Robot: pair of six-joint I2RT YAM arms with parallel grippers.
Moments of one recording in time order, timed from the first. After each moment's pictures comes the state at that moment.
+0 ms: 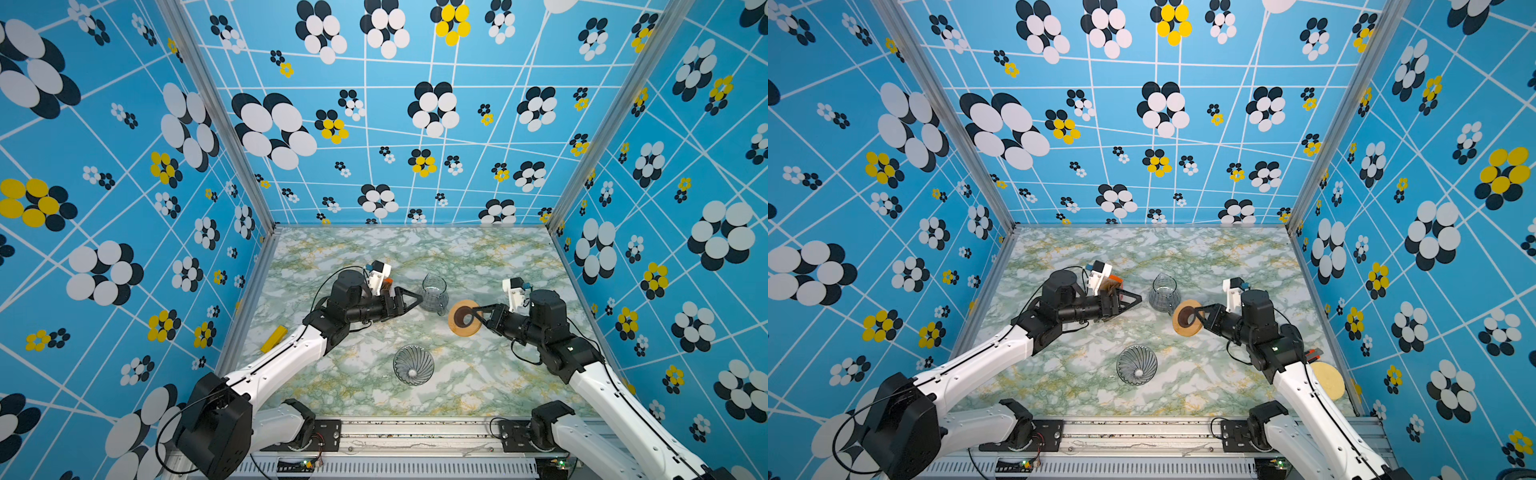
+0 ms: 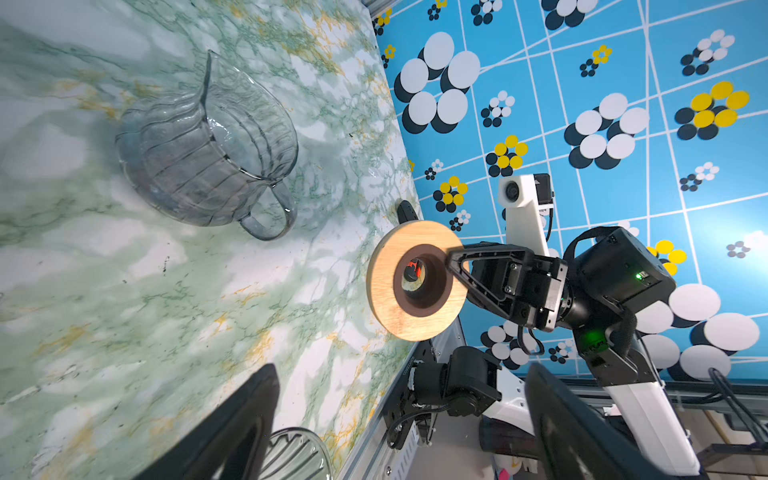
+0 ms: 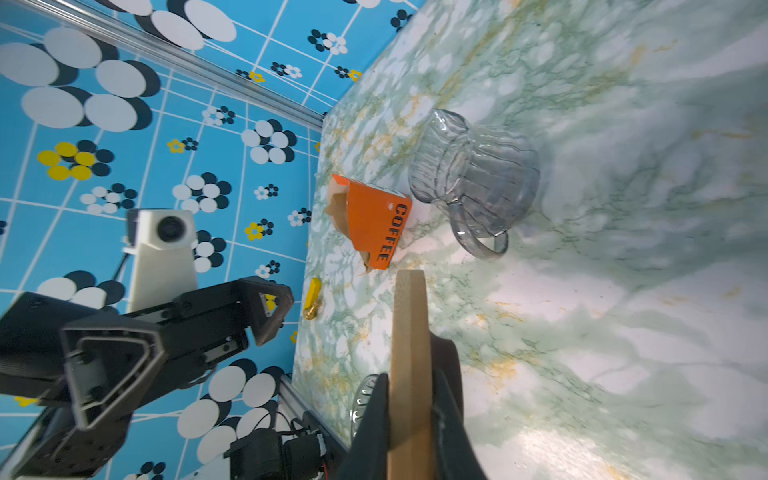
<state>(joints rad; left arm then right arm) -0.51 1.20 0.71 0.15 0.69 -0.95 0.31 0.85 0.62 -0.26 -0.47 0.81</state>
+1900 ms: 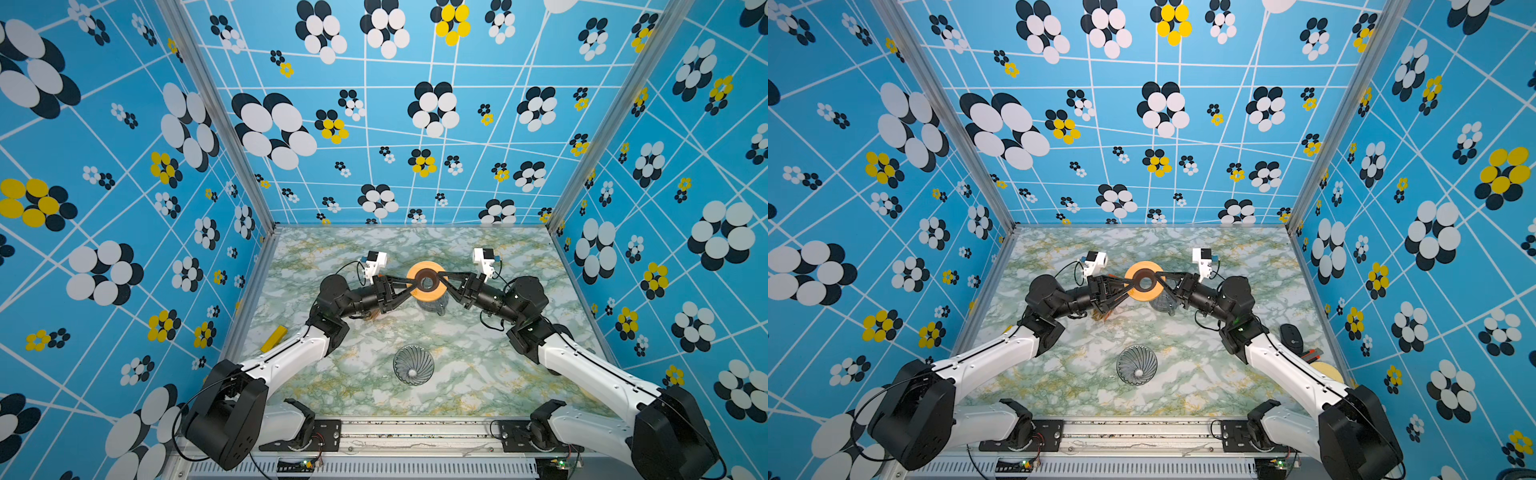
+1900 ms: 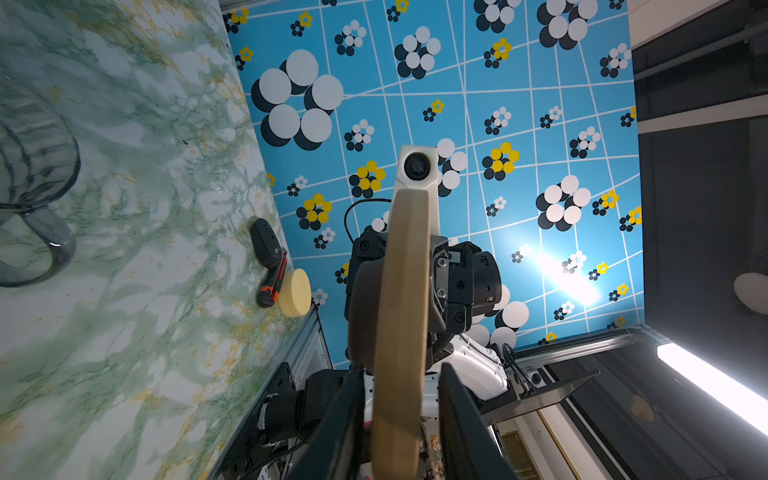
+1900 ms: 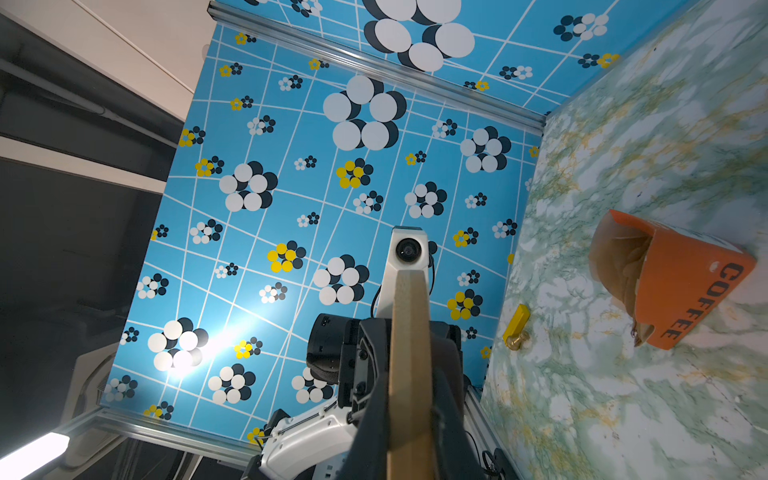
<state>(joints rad) -0.49 1.29 0.66 0.80 0.83 -1.47 0.50 1.15 0.64 0.63 -0.57 1.32</state>
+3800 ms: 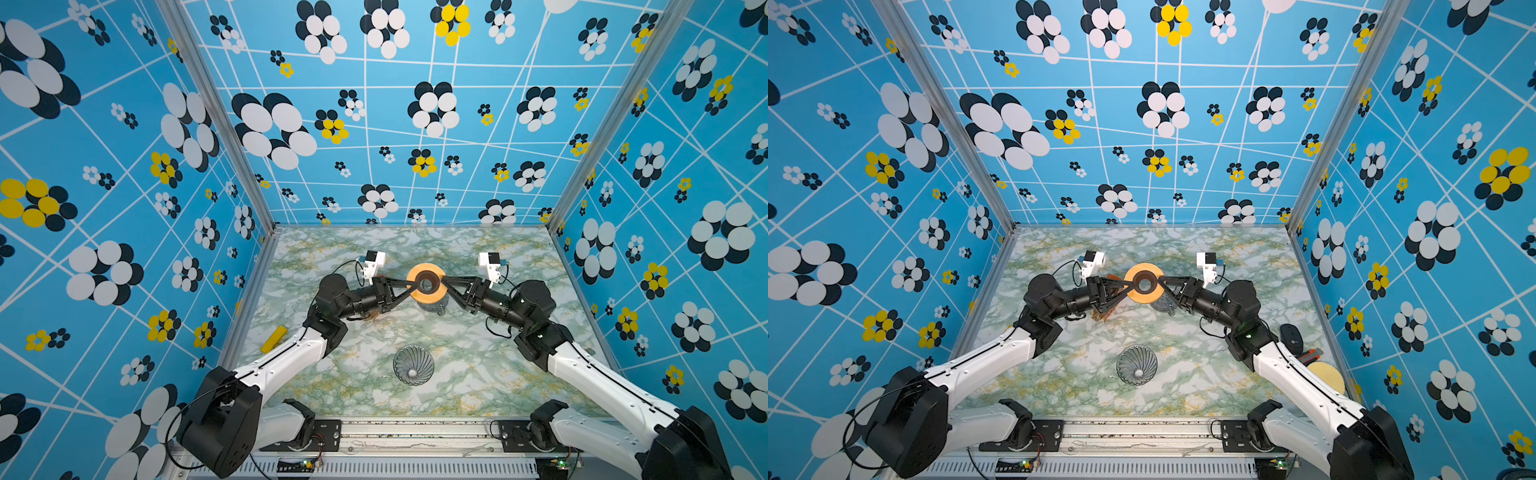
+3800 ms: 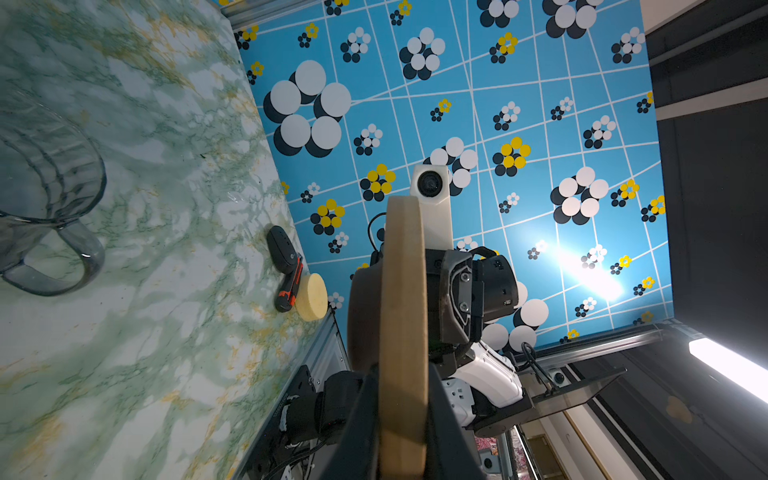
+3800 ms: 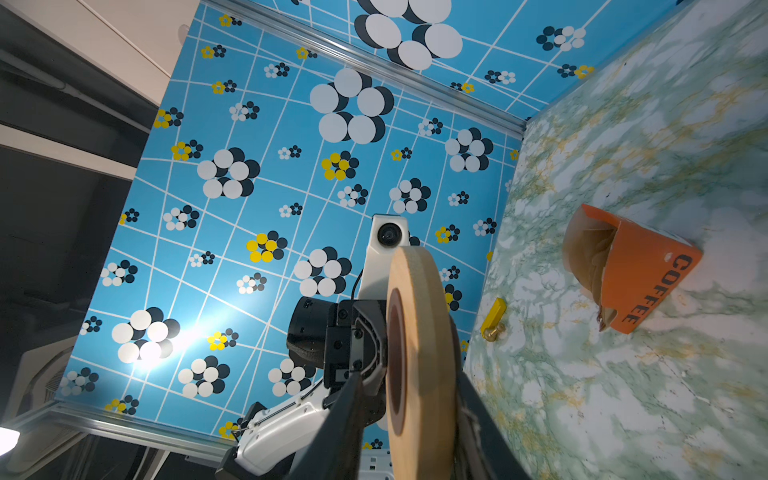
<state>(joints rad) -0.49 1.24 0.67 0.68 0.82 -1.36 0.50 1.01 0.63 0.42 -0.55 1.19</state>
